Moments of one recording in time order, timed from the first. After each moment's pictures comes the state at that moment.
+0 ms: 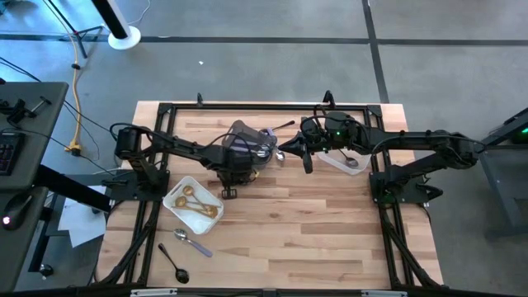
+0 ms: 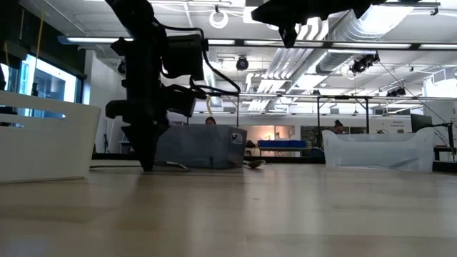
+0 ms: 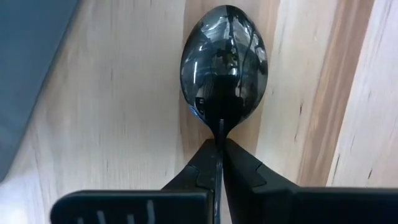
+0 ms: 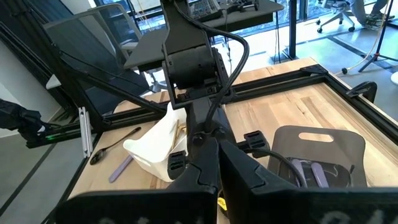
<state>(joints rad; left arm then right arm) 0.08 1.77 0.99 -0.67 -0.01 0.01 -0.18 1.26 0.93 0.09 -0.23 0.18</state>
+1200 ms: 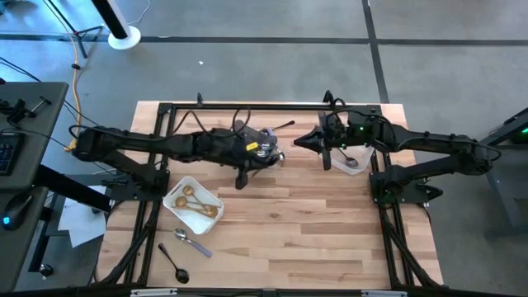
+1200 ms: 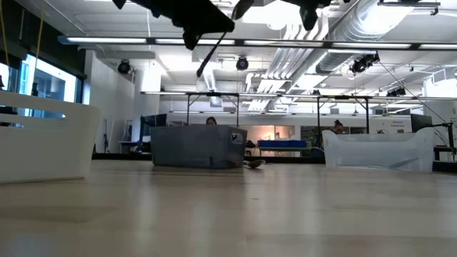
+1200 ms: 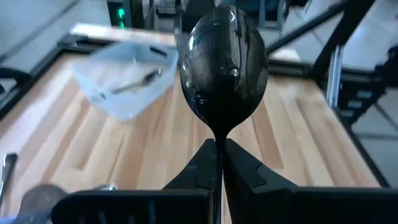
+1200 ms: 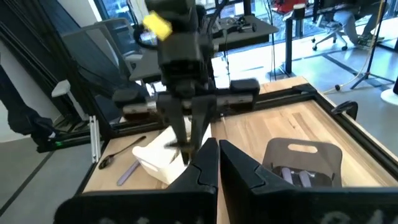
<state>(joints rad) 0.05 1.37 0.99 -0.02 0.08 -0.09 -0.21 1.06 0.93 -0.05 -0.24 0.16</state>
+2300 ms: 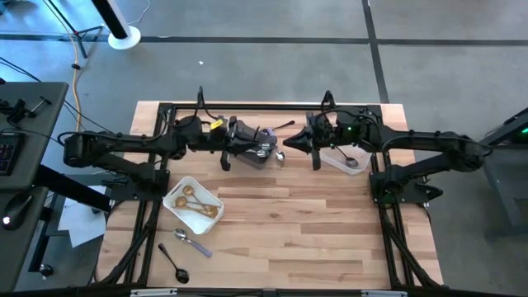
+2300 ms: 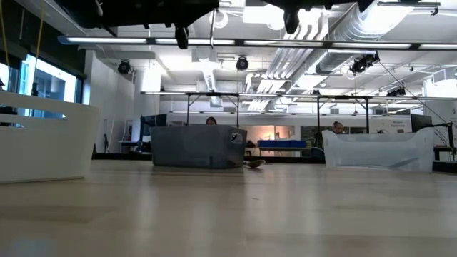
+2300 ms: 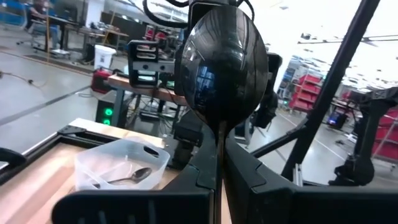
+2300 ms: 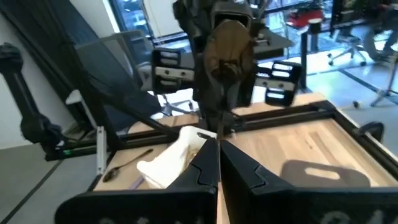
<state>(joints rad) 0.23 1.24 0.68 0.66 0.28 -0.30 -0.21 1.19 0.93 0.14 -0.30 0.16</state>
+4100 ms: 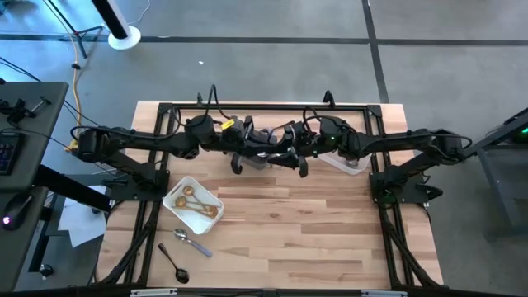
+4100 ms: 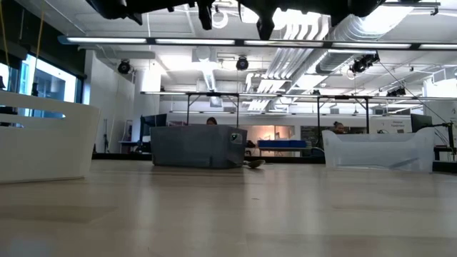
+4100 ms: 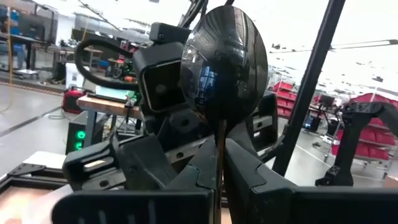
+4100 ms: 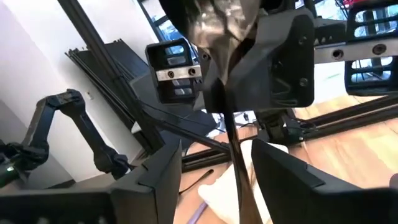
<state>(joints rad) 0.16 1.39 0.87 0.72 0.30 -0.29 -0.14 1.40 0.93 0.50 -0.40 0.45</state>
